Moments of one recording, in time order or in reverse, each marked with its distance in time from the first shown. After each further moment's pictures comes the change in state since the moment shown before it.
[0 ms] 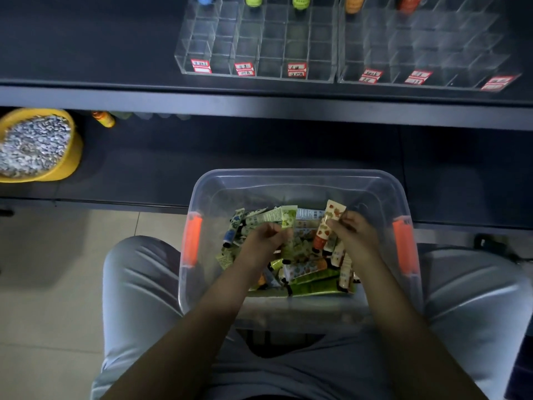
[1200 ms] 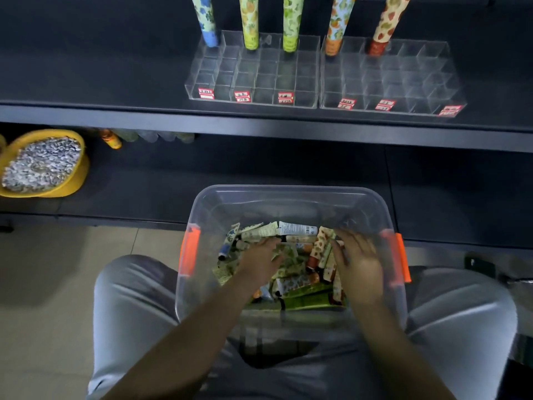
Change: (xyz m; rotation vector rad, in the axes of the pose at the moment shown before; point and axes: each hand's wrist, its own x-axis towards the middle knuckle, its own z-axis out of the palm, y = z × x) left_hand 0.025 -0.030 -0.002 1.176 0.068 0.350; right_hand -0.034 0.019 -0.022 -0.695 0.368 -0.875
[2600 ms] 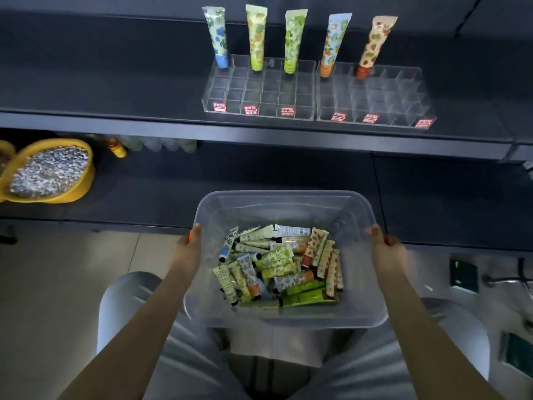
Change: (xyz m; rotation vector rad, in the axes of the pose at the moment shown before) left_hand -0.072 -0.065 -0.096 -0.749 0.455 -0.540; right_hand 0.021 0.015 -0.052 0.425 -0.072 0.971
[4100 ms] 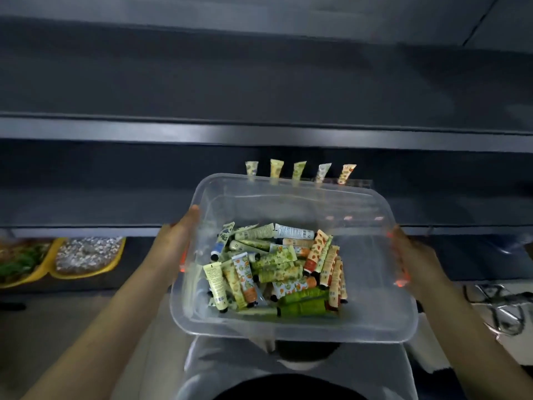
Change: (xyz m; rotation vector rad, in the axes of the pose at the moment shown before) left_hand -0.064 0.275 -0.221 -0.223 -0.244 0.085; right_hand -0.173 -0.275 -0.123 0.229 -0.076 0.022
